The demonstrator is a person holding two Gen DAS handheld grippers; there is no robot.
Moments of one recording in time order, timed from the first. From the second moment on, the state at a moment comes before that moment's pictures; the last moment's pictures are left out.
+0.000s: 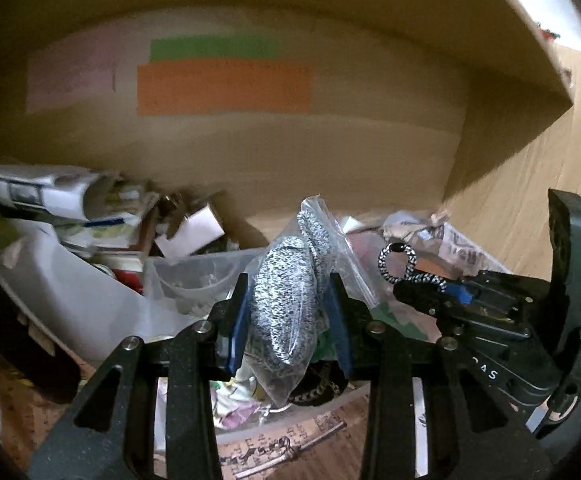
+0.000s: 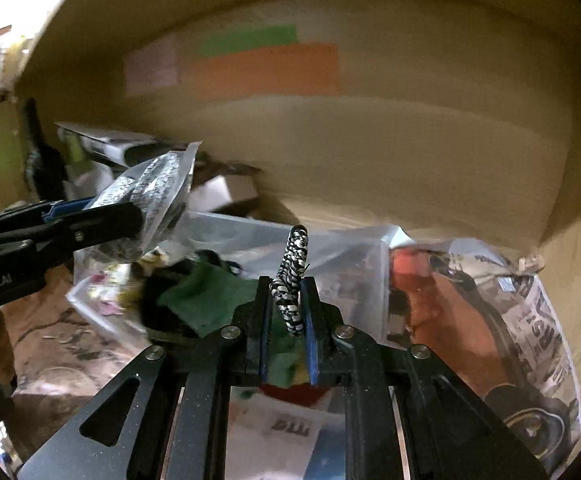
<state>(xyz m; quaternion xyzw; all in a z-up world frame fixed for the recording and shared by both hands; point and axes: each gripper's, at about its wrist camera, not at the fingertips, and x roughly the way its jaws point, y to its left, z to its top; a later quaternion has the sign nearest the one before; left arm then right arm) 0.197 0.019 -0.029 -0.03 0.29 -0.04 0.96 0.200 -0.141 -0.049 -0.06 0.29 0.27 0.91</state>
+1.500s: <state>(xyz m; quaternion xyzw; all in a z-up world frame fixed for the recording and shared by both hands) 0.054 0.020 0.047 -0.02 0.12 -0.01 0.99 0.094 -0.170 0.050 -0.02 0.14 0.30 0.94</state>
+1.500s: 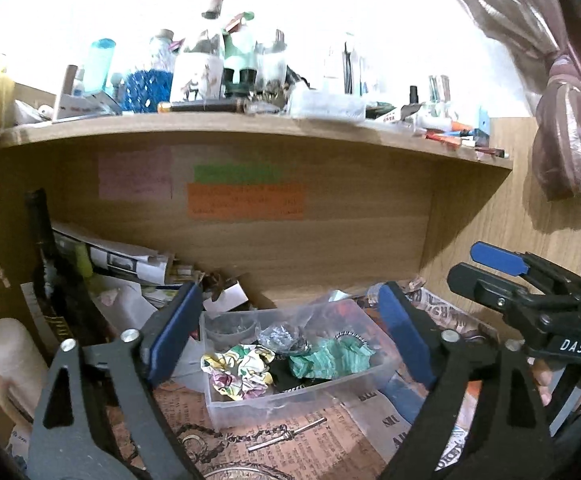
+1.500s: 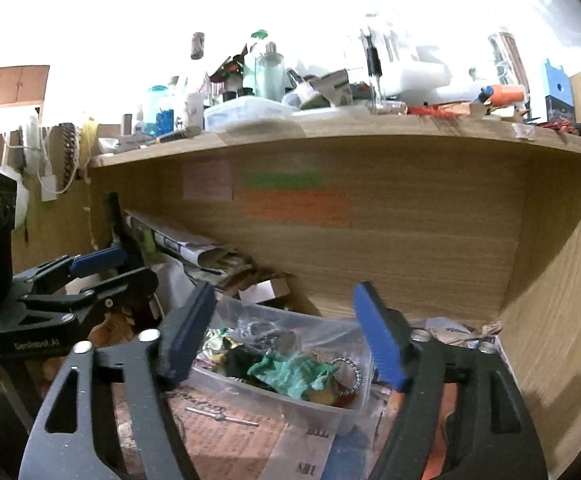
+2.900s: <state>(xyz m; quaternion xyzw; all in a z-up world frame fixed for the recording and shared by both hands) 0.041 0.026 0.039 -0.03 0.12 0.00 0.99 0.075 -0.178 0.044 0.01 0.13 0.29 0.95</state>
